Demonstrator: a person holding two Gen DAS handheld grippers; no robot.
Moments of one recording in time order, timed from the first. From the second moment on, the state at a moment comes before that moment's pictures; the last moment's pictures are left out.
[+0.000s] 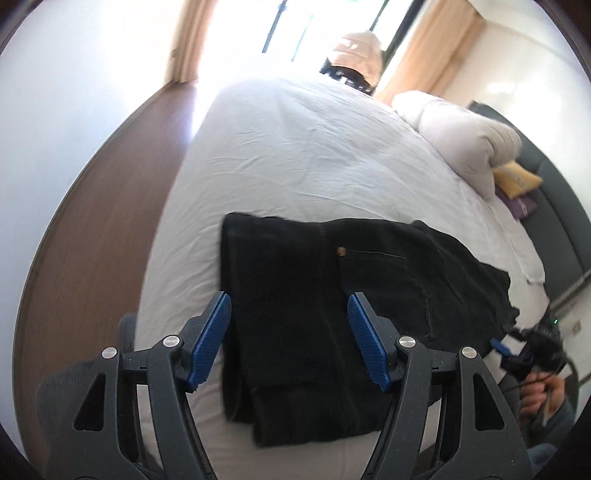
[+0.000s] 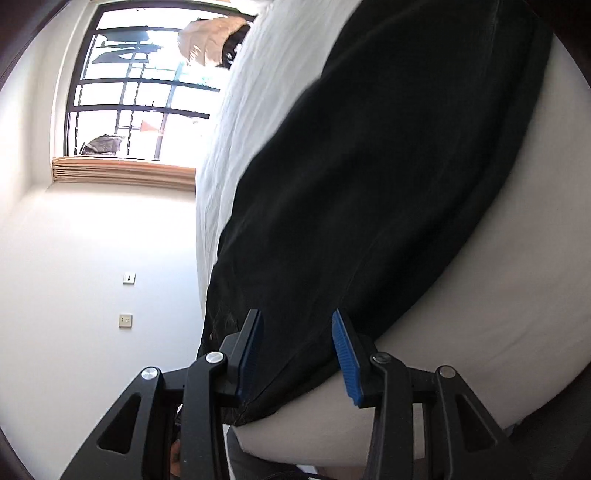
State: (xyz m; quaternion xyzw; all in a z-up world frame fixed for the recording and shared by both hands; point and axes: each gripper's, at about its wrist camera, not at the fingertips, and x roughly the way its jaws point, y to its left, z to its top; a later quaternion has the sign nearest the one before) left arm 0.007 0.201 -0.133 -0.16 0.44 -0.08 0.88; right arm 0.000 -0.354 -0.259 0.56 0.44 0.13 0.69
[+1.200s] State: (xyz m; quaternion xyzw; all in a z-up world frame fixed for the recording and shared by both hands) left arm -0.048 0.197 -0.168 -0.20 0.52 -0.08 0.83; right arm 0.032 -0.299 -0.247 0.53 0.47 0.18 0.69
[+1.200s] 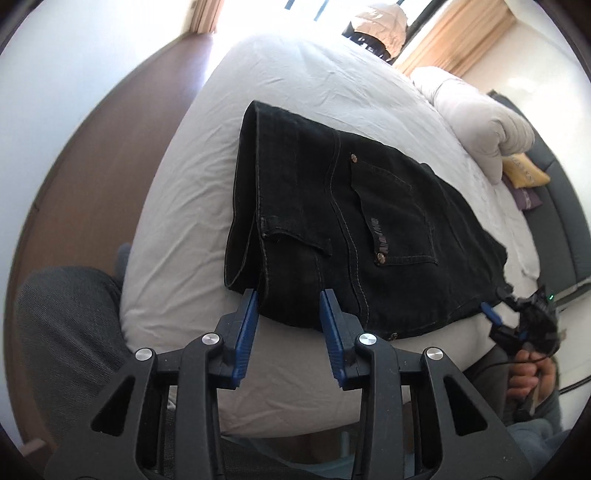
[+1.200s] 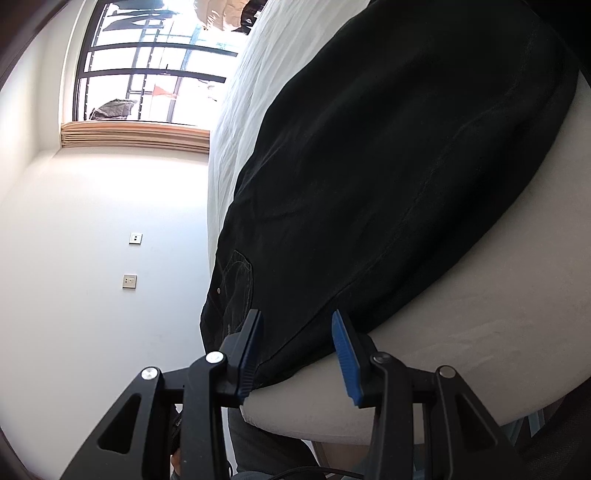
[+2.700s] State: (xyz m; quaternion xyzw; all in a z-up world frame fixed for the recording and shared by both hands) left arm -0.011 0.192 -0.093 -0.16 0.45 -0.07 0.88; right arm 0.064 -0.440 -0.261 0.48 0.45 -0.01 0.75
